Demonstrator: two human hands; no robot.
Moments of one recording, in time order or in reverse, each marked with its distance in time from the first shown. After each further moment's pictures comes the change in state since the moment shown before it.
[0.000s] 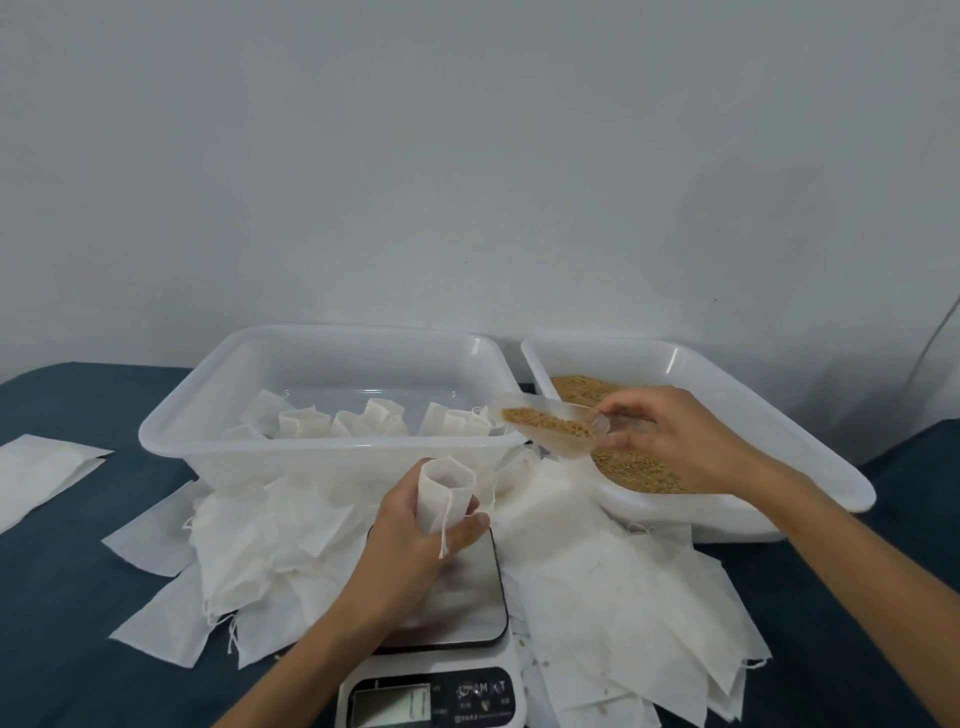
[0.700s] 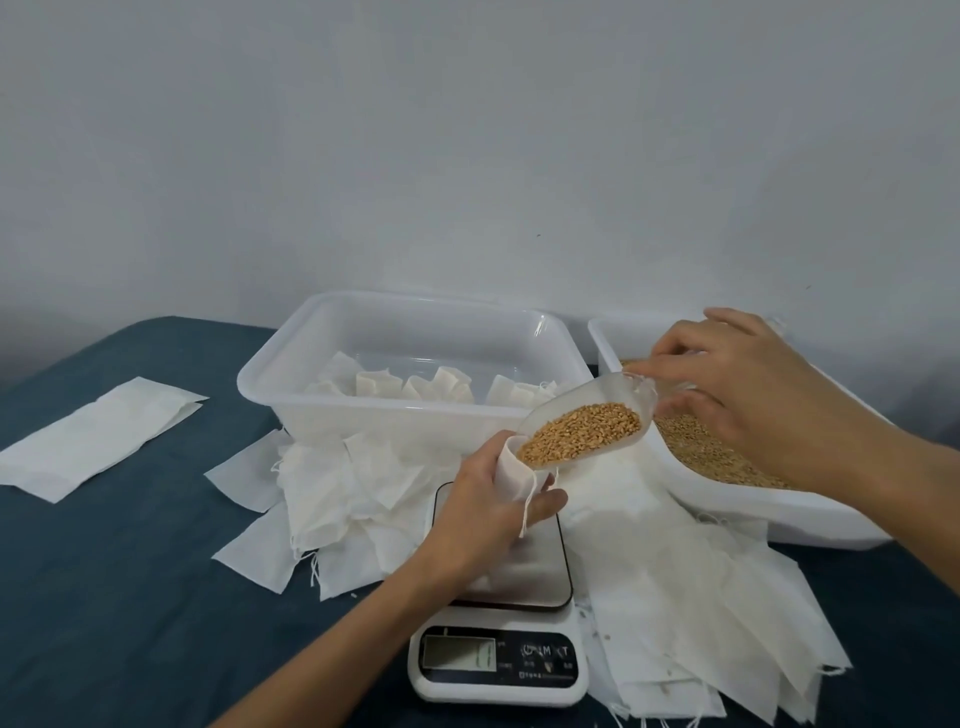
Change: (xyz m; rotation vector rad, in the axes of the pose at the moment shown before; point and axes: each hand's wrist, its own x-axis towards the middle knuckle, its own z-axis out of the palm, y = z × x) left_hand -0.005 0.009 0.001 -0.106 -0.063 -0.041; right_hand -0.007 -0.089 0.001 -0.665 0.102 -0.356
